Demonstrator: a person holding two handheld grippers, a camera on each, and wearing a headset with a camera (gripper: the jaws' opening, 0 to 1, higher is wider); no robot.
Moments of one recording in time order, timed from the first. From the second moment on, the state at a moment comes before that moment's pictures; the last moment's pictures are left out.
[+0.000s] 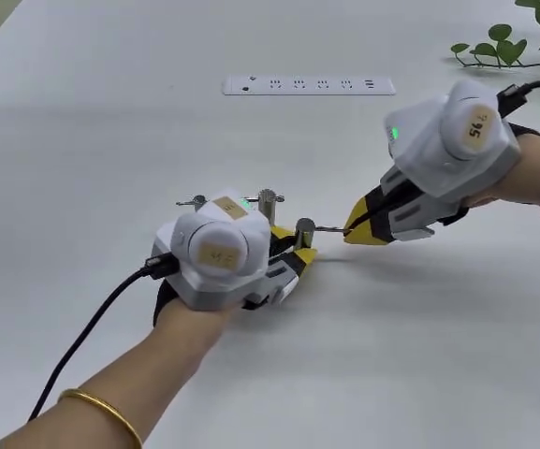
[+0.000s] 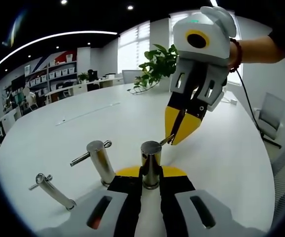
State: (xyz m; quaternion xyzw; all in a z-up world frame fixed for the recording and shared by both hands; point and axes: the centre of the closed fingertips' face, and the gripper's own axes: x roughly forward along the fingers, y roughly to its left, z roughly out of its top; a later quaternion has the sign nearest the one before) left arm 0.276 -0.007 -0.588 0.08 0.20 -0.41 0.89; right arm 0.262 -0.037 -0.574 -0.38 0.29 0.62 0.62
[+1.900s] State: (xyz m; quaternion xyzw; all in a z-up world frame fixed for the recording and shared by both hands) left arm 0.277 -0.007 -0.590 0.07 0.20 -0.40 0.89; right arm 0.260 -0.016 -0.555 -0.34 0.27 0.61 0.67
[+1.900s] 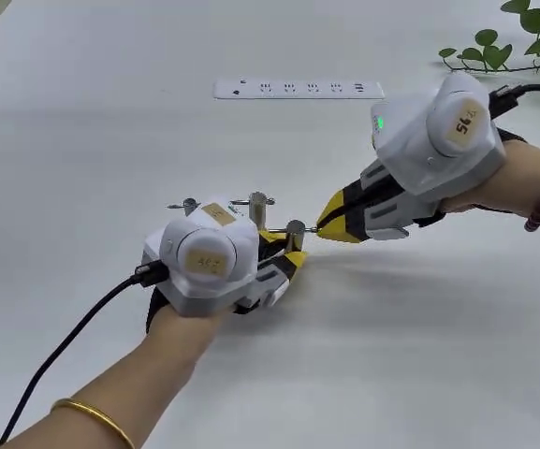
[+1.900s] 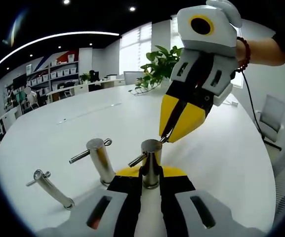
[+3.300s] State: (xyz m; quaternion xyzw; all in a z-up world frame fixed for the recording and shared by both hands) left arm 0.266 0.011 -0.591 0.06 0.22 -0.39 0.89; right arm 0.261 0.011 -0.561 -0.27 0.29 0.60 0.69
